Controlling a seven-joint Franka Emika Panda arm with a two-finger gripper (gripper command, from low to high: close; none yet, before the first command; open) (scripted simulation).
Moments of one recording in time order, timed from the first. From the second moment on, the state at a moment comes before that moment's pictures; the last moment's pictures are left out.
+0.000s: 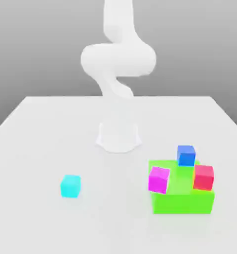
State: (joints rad) arm -0.02 -0.74 -0.02 -2.37 -0.02 2.35 0.78
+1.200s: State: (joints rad) arm -0.39 0.15 -0.03 -2.94 0.15 3.09 0.35
